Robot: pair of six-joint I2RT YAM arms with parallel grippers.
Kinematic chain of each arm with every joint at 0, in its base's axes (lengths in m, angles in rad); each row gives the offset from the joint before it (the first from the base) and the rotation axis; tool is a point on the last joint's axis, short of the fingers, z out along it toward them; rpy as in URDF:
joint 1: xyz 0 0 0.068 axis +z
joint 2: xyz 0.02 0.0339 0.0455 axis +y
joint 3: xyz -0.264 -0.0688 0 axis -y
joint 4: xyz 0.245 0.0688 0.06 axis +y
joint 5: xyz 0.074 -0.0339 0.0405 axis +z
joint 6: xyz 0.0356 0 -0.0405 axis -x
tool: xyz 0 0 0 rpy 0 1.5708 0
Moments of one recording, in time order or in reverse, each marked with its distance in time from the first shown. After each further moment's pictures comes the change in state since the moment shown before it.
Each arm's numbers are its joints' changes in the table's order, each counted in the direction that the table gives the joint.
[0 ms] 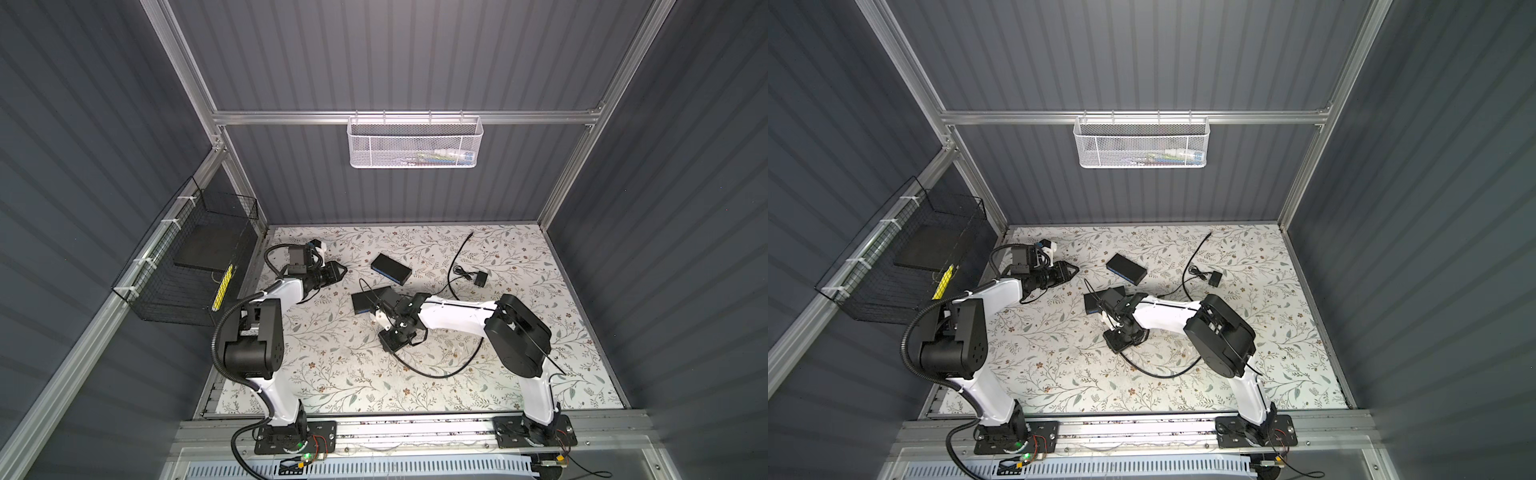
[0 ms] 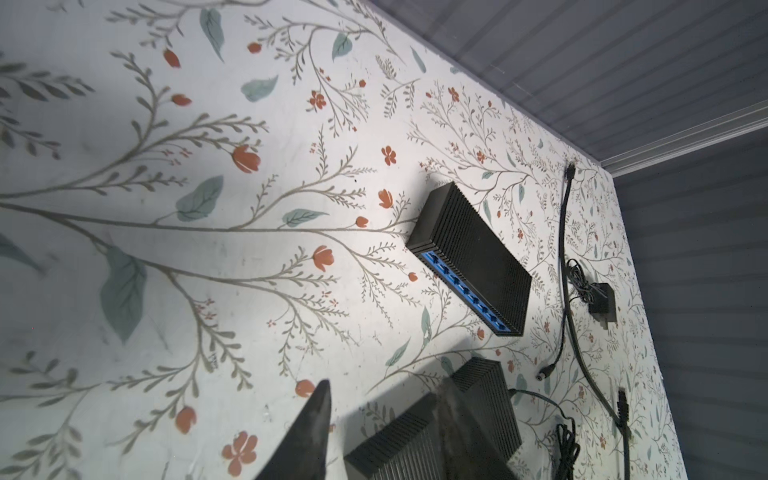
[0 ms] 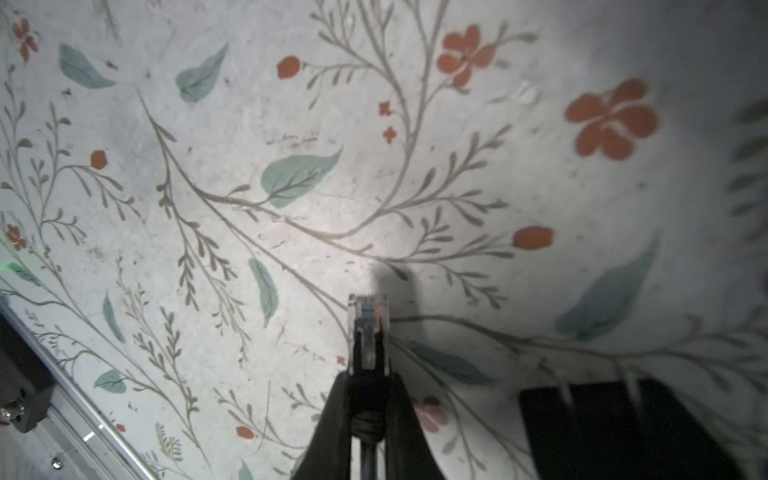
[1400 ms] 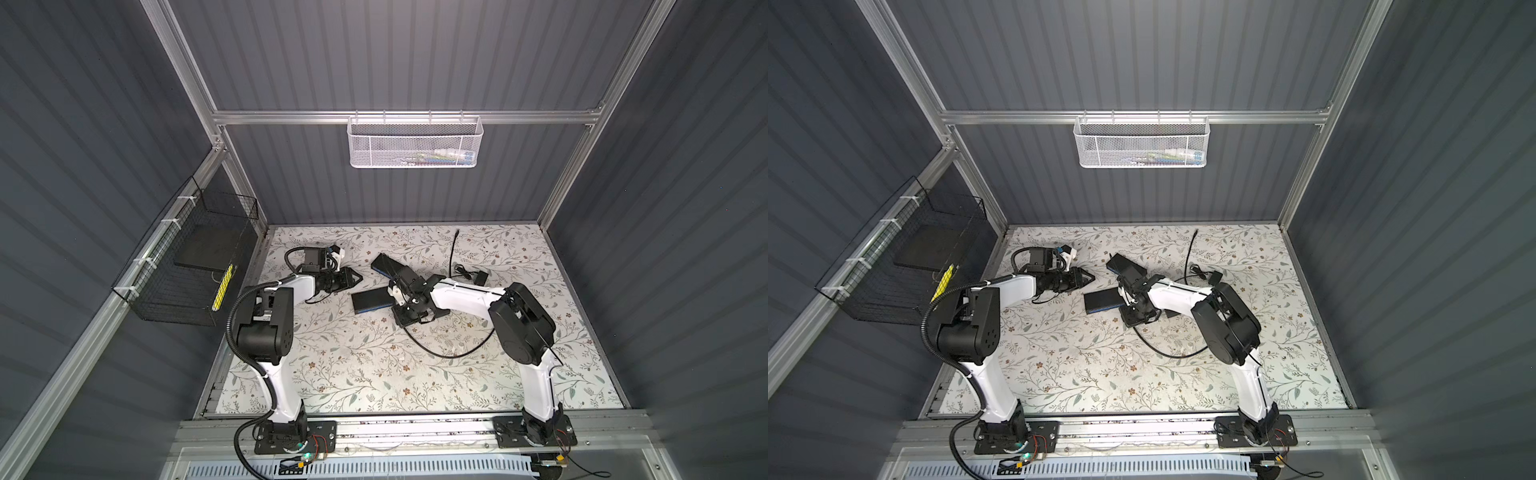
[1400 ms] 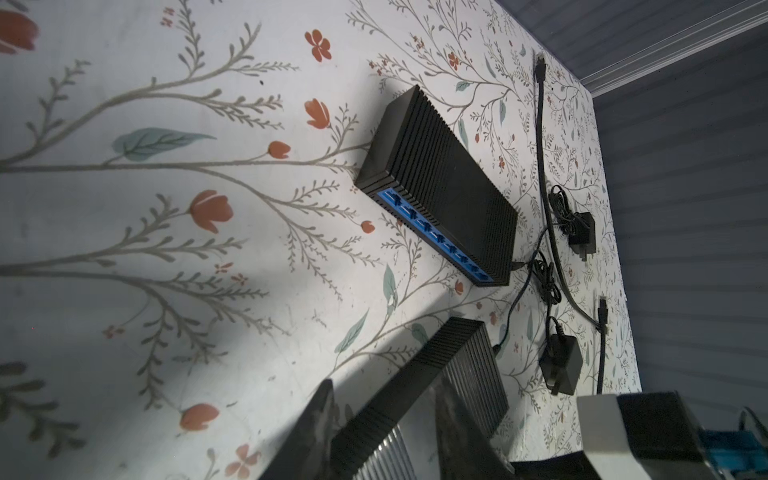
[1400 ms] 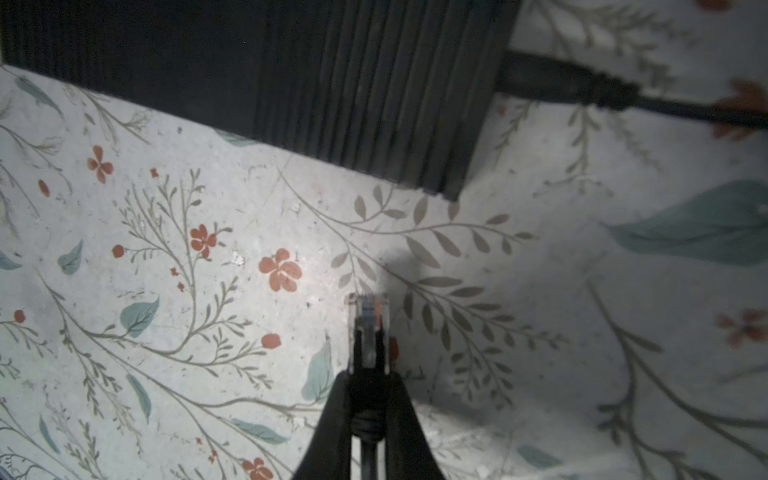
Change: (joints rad) left arm -0.076 0.157 0.069 0.047 -0.133 -0.048; right arm -0.163 0.034 0.051 -0.023 -0.047 -0.010
